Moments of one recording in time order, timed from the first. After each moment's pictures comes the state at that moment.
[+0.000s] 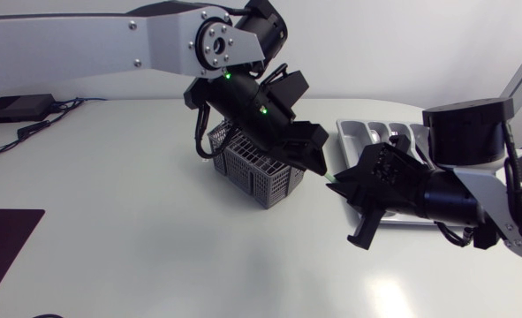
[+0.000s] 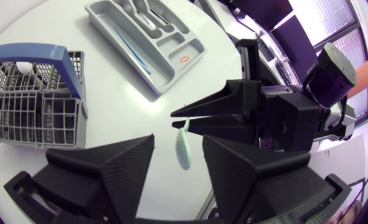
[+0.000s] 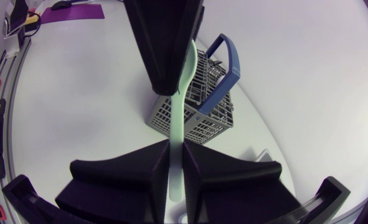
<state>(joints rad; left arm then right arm) -0.70 1.93 1.73 -0.86 0.58 -0.02 0.44 1.09 0.63 -0.17 -0.18 -0.68</state>
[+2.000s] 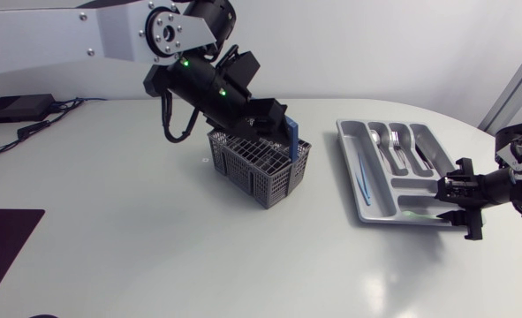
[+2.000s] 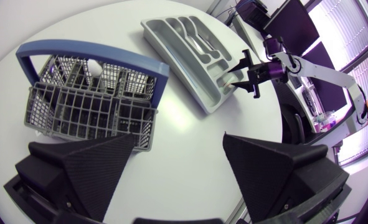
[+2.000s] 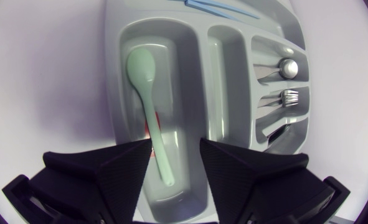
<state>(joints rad) -0.54 1.87 1.66 -0.78 0.46 -0.02 -0.44 1.78 0.93 -0.33 -0.18 -1.79</state>
